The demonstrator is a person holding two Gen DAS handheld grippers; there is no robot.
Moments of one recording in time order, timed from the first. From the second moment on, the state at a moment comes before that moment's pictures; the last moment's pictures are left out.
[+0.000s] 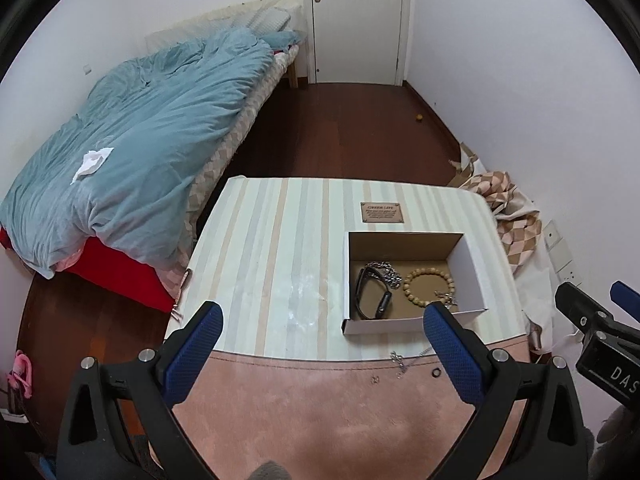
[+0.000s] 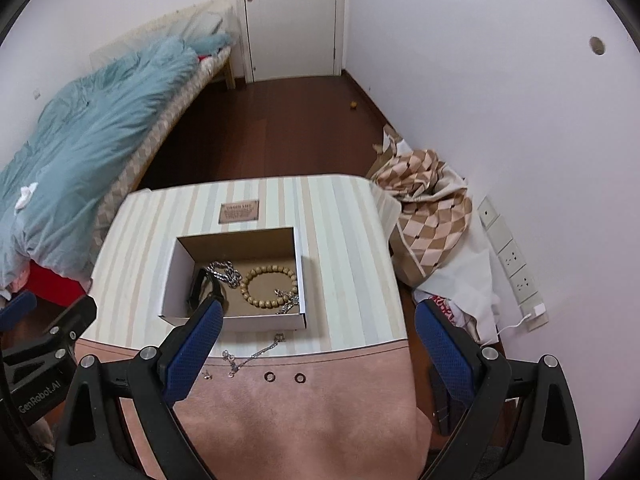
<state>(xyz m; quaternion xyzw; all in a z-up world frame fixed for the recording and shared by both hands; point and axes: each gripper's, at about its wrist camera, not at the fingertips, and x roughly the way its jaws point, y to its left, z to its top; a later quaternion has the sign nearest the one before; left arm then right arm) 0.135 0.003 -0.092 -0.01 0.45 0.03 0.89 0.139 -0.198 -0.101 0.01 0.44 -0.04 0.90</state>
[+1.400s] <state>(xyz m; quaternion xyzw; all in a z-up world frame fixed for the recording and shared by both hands) 0.144 -0.060 -0.280 0.03 0.57 0.00 0.82 0.135 -0.255 -0.309 0.12 0.55 -0.04 0.83</state>
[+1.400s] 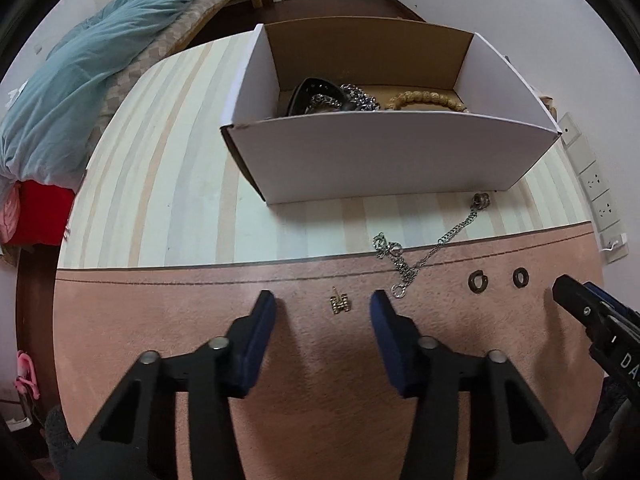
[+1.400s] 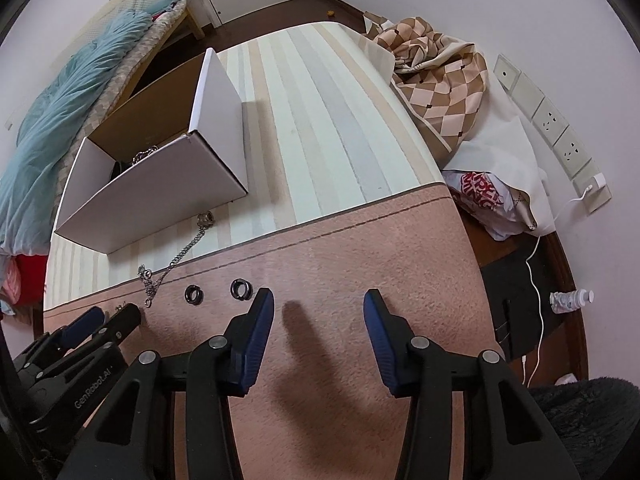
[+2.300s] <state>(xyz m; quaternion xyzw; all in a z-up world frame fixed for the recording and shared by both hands) 0.125 -0.006 -0.271 -0.01 0.57 0.02 0.82 0.145 -0.203 -0.316 0.04 0.54 0.02 0.84</state>
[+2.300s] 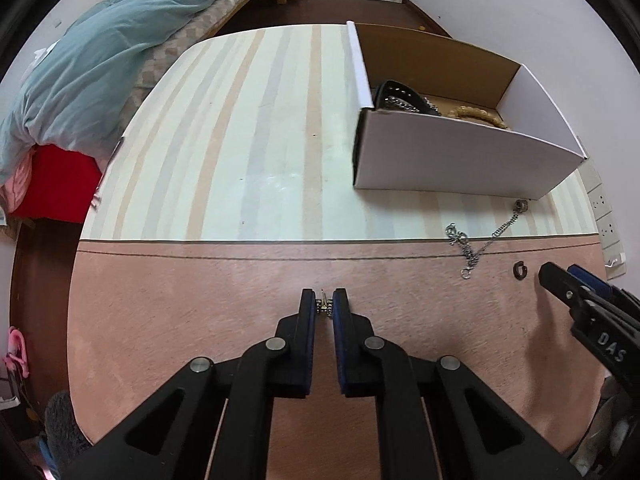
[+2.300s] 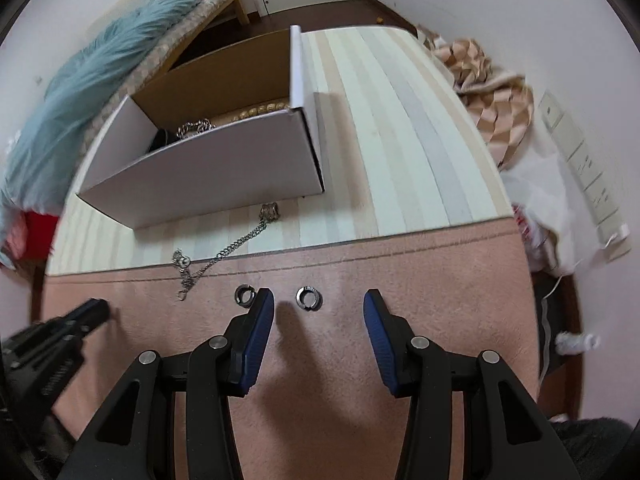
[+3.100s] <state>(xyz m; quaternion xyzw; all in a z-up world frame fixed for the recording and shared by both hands) 0.161 -0.011 -0.161 -0.07 0.50 -0.05 0.86 0.154 -0.244 -0.206 0.20 0.45 0.08 0.86</state>
